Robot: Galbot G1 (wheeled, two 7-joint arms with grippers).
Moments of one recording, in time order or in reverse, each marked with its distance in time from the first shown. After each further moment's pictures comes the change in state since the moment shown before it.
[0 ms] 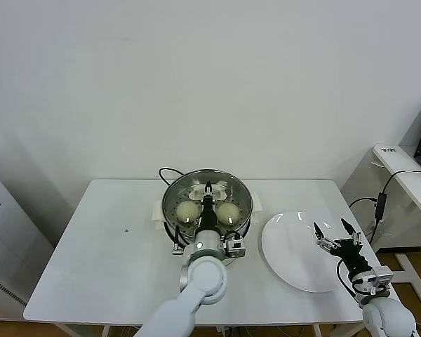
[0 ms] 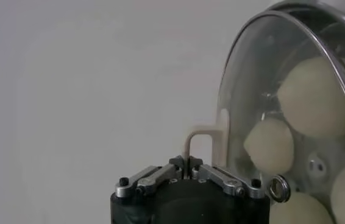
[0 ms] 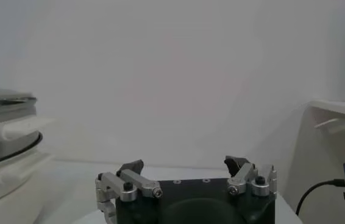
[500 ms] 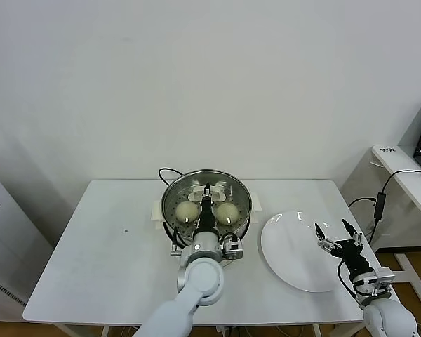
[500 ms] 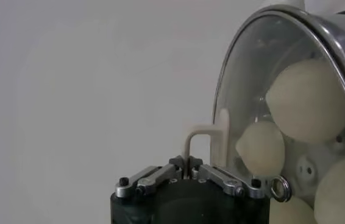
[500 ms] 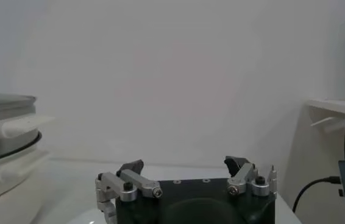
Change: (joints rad) left arm 0.021 0.012 -0.016 -0.004 -0.022 -0.016 -0.014; right arm -0.002 0.005 0.007 -0.003 0.000 0.007 -0.004
